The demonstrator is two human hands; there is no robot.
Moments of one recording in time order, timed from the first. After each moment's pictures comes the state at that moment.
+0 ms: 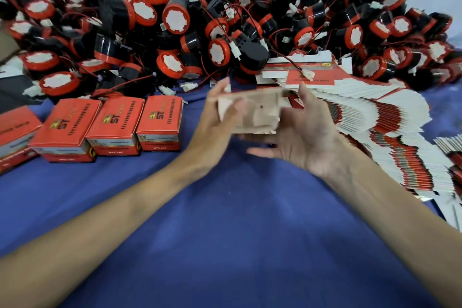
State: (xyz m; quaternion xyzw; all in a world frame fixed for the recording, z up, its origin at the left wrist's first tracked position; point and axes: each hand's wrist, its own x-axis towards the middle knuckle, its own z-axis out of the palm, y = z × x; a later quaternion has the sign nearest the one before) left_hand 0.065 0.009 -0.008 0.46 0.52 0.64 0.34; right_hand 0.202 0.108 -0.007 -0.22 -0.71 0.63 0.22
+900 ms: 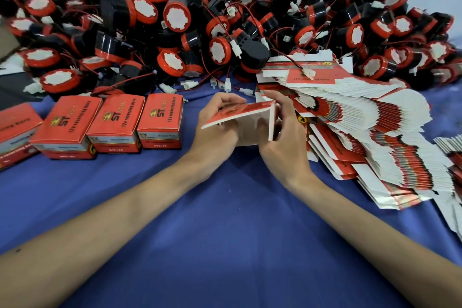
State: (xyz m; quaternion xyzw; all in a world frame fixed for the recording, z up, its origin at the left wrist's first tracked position) left_hand 0.068 0.013 -0.011 0.45 0.56 0.66 0.25; right_hand 0.185 0.067 -0.015 -0.33 -0.77 0.32 0.44
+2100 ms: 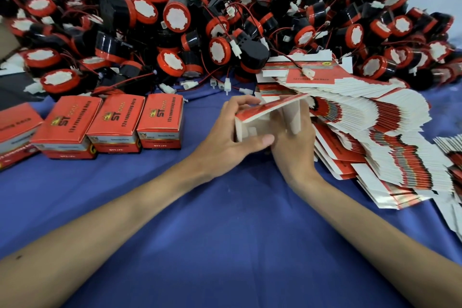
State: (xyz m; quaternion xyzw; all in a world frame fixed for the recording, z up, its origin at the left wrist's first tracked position) left_hand 0.071 0.003 -0.007 0.55 0.52 0.56 0.35; right_hand 0.188 0.074 -0.018 -0.38 -0.69 0.37 0.49
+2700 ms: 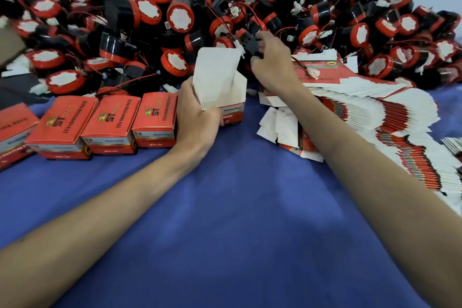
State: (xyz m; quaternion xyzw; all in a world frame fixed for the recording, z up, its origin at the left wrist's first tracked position) left_hand 0.040 0.023 -0.009 0.34 0.66 0.65 0.18; right_hand 0.110 0.172 0.043 -0.41 -0.83 0.22 0.30
